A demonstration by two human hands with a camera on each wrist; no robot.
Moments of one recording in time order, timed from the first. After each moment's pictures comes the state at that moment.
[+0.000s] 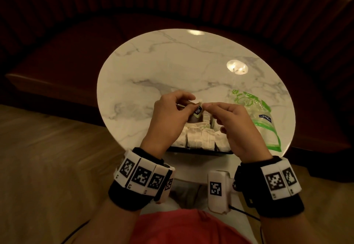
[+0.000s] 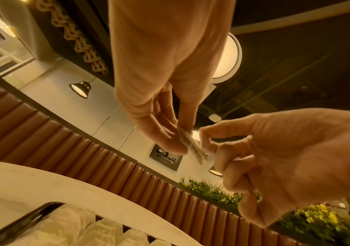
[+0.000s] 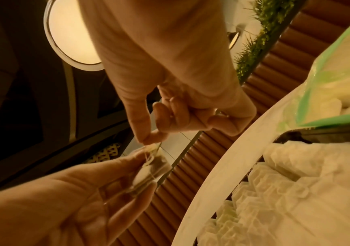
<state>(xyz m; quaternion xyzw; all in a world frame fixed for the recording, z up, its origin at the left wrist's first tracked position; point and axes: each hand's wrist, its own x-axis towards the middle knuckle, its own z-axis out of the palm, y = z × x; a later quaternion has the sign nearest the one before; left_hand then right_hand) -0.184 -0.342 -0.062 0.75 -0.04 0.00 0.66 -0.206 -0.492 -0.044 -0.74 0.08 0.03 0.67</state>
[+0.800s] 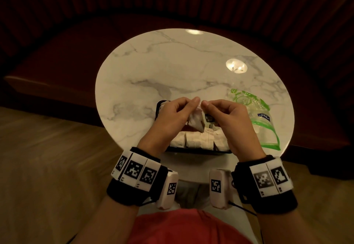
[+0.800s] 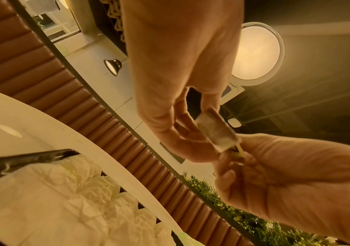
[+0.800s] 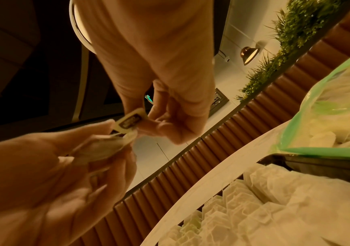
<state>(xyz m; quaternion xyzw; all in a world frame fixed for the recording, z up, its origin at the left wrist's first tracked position) -0.185 -0.348 -0.067 0.65 -0.03 -0.16 0.74 -0.204 -0.493 -0.053 -0.75 0.07 -0.04 0.65</state>
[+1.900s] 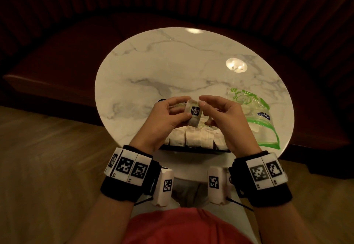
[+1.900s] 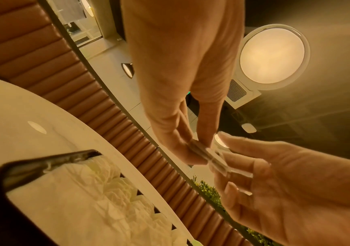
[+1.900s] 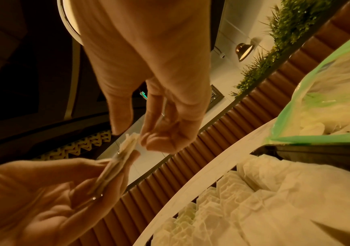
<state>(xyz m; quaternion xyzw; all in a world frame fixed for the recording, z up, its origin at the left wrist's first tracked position) -0.181 -0.333 -0.081 0.60 -0.03 -0.16 0.79 -0.196 -0.495 -0.063 -0.75 0.07 -0.01 0.65</state>
